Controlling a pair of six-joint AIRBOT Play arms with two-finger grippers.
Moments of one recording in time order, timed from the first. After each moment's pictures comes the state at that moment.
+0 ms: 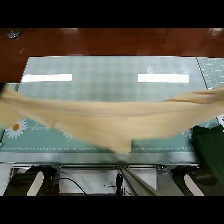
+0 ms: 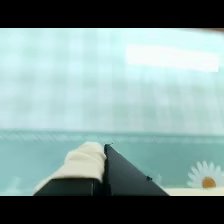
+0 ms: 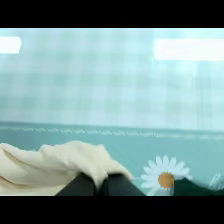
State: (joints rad) left arm 0.11 -0.52 1.09 1.23 -1.29 -1.59; right arm 0.07 -0.63 1.47 -1.55 1.61 1.69
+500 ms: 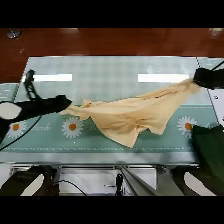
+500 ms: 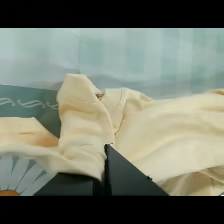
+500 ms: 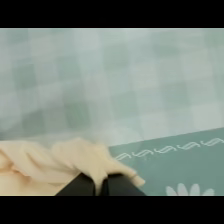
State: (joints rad) left arm -0.11 -0.91 0.62 0.89 -0.73 -1.50; right arm -0.14 -1.10 1.19 -1.42 1.13 1.67
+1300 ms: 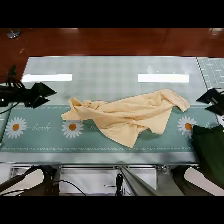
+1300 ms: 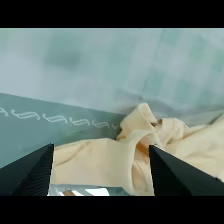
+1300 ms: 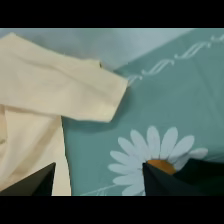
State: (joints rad) left arm 0.35 -1.23 0.88 0.76 -1.12 -1.26; right arm -0.58 -1.17 0.95 -1.17 1.23 1.47
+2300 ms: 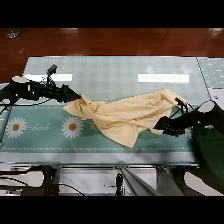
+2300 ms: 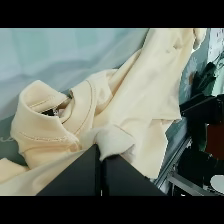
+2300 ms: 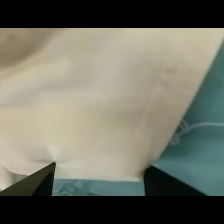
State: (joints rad) left arm 0.12 -1.54 1.02 0.50 -1.29 -0.92; right arm -0.14 -1.19 0.59 -0.99 1.17 1.41
